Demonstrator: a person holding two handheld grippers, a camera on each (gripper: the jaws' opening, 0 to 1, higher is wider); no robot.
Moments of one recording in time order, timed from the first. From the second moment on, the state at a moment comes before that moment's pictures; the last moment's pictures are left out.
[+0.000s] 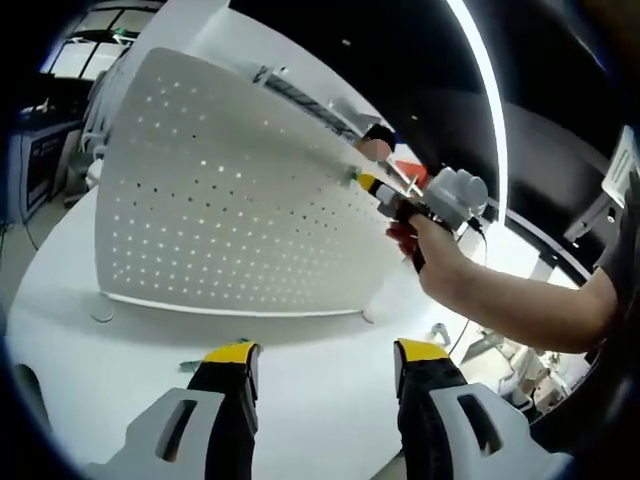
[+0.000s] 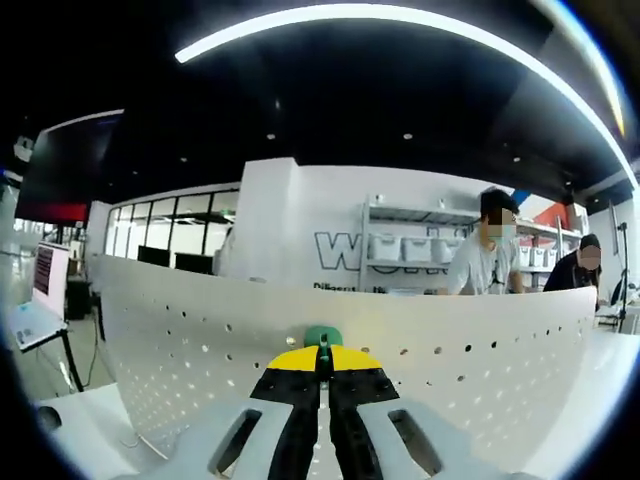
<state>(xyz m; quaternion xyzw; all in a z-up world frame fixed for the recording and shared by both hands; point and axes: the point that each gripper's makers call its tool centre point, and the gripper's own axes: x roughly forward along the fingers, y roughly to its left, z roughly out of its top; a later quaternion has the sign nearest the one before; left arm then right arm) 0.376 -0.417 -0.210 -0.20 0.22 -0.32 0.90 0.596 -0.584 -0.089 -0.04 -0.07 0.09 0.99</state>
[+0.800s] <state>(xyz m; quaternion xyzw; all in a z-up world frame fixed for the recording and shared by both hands) 0.381 -0.412 -0.215 -0.21 0.22 -0.31 0.90 0.602 -0.586 -0.097 -0.02 -0.05 0.09 0.99</state>
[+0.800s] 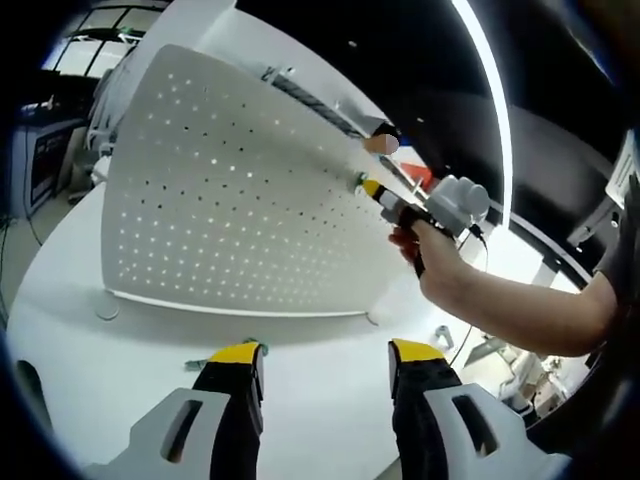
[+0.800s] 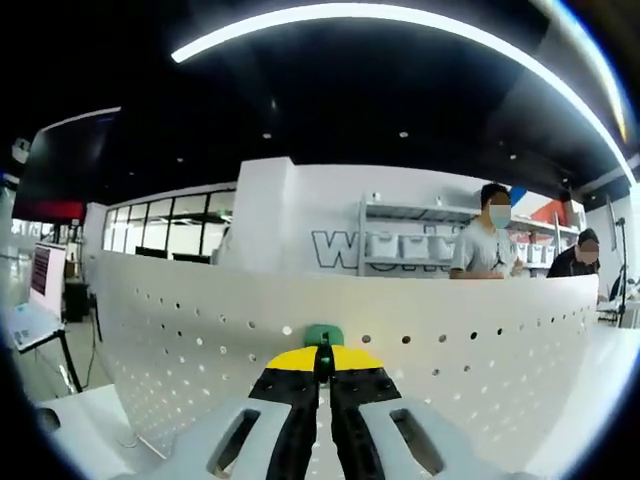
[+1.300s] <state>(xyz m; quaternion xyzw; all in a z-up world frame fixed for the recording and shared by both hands) 0.380 -0.410 -0.211 -0.22 0.22 -0.31 0.90 0.592 -0.578 -0.062 -0.05 -0.10 0.10 0.99</state>
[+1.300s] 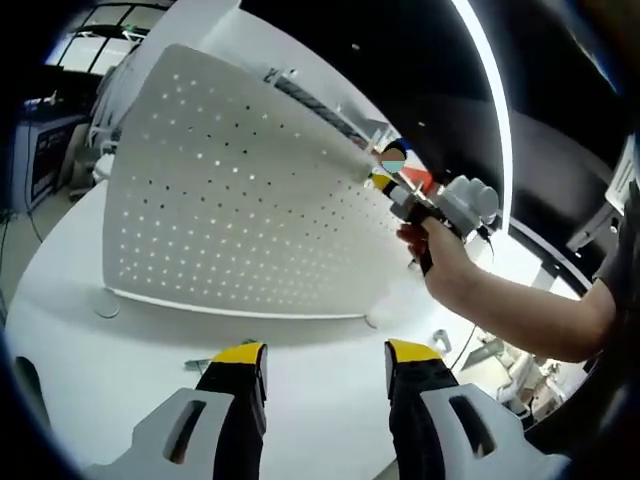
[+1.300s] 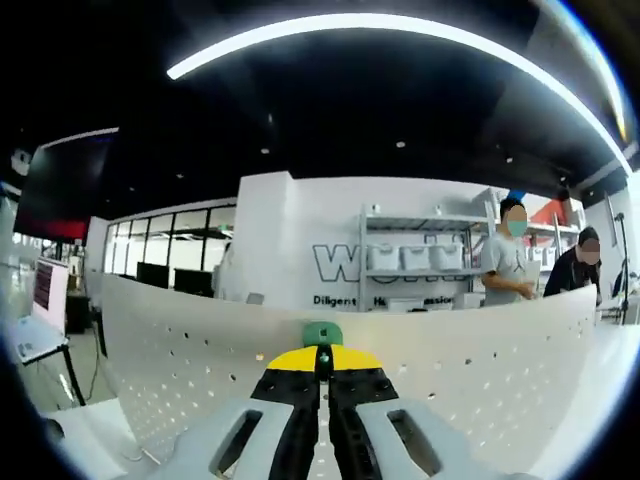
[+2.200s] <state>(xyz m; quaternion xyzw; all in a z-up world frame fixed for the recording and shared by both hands) 0.379 -0.409 -0.216 -0.21 0.22 -0.31 0.90 0.596 -0.584 -0.085 -0.03 -0.09 0.09 0.99</state>
